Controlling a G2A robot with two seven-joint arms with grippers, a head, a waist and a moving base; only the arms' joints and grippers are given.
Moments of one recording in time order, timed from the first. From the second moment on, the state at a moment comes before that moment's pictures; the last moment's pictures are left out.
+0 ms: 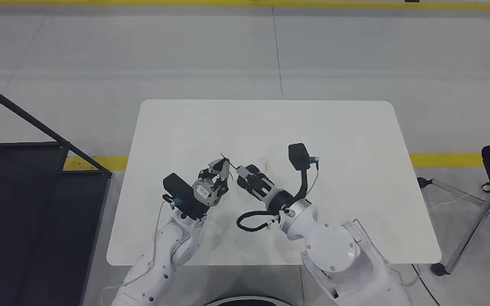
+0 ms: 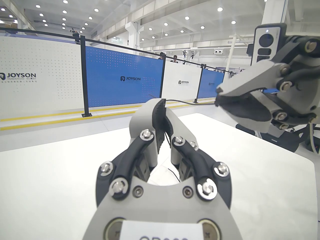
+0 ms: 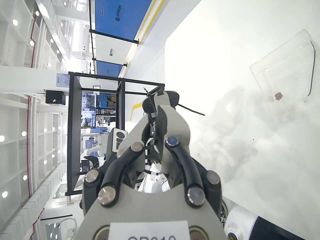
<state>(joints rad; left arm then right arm) 1.34 -1.29 -1.18 -1.50 1.31 -0.28 0.70 -1.17 -1.26 0.94 -2.11 -0.09 0.62 0.26</state>
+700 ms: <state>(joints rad) 1.34 -1.29 -1.18 -1.50 1.31 -0.28 0.70 -1.16 -1.28 0.92 -2.09 -0.13 0.63 0.28</state>
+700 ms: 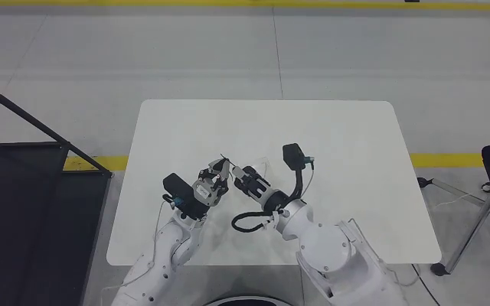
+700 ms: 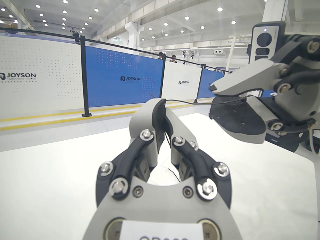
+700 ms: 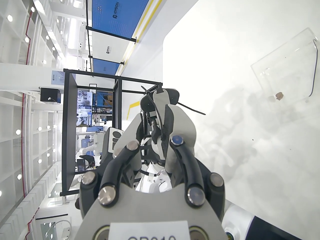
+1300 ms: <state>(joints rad) 1.34 -1.29 -1.18 -1.50 1.31 -0.28 0.70 -1.15 -1.29 0.93 -2.08 -0.15 0.64 0.30</state>
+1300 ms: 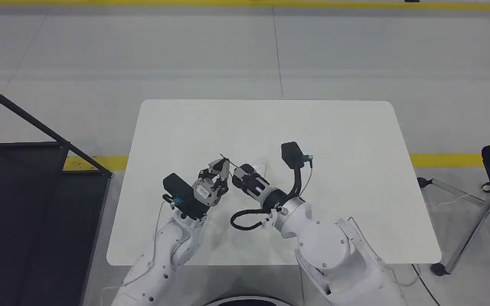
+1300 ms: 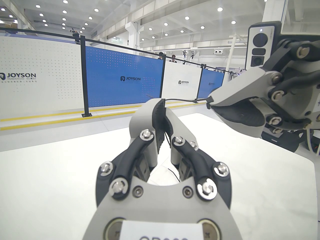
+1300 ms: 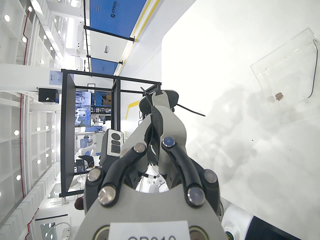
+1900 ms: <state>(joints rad) 1.34 -1.29 -1.18 -1.50 1.31 -0.28 0.70 -1.15 -1.30 0.93 -2.08 -0.17 0.65 0.31</state>
